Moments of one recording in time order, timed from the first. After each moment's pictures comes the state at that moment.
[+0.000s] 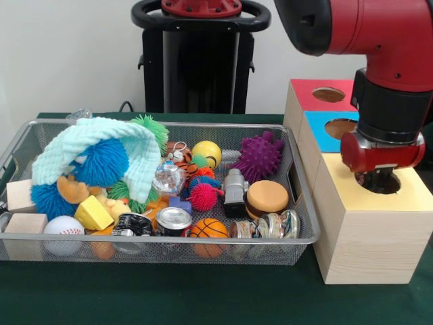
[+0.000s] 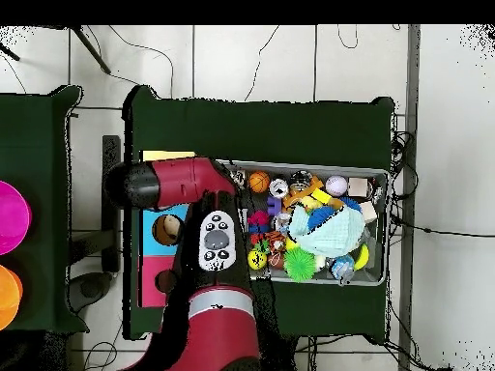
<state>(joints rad) 0.07 -0.43 0.00 1.31 -0.04 0.59 1.67</state>
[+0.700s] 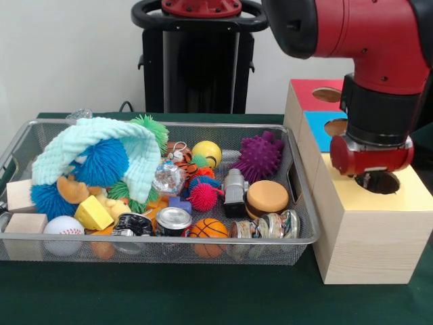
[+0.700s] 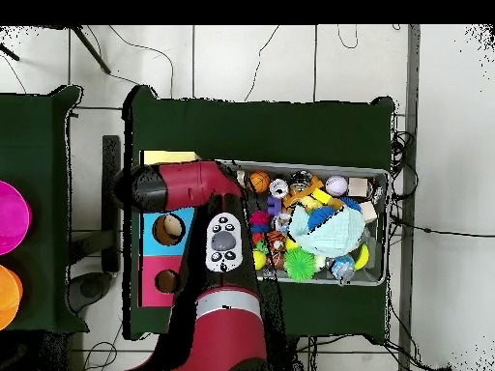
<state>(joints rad) 0.05 -0.44 0.01 1.34 -0.06 0.54 1.67</state>
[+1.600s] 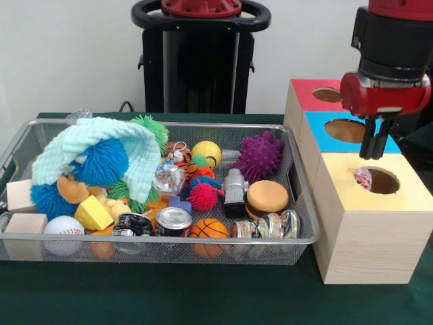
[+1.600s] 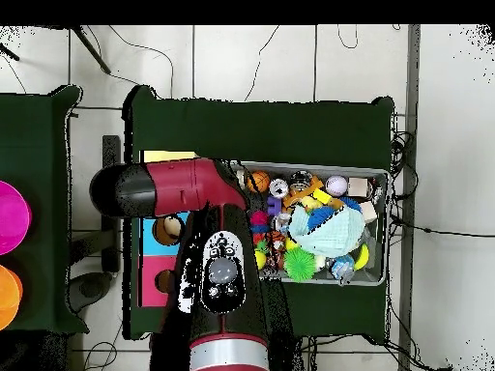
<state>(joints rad) 0.05 -0.61 0.01 1.40 -0.05 0.68 1.67</state>
